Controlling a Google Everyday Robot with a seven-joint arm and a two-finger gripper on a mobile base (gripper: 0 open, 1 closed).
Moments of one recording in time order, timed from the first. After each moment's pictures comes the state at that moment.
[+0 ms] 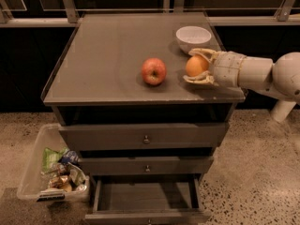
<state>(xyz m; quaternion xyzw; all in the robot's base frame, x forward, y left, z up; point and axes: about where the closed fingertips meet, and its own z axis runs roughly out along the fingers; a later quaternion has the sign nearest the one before) 0.649 -0.156 0.876 -0.61 0.49 -0.02 0.62</state>
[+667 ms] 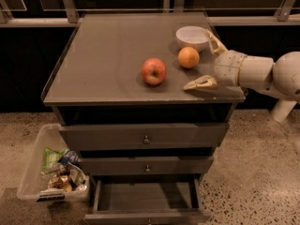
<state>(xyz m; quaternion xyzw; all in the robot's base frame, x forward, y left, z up) 0.649 -0.156 0.876 -0.61 0.49 -0.02 0.62</state>
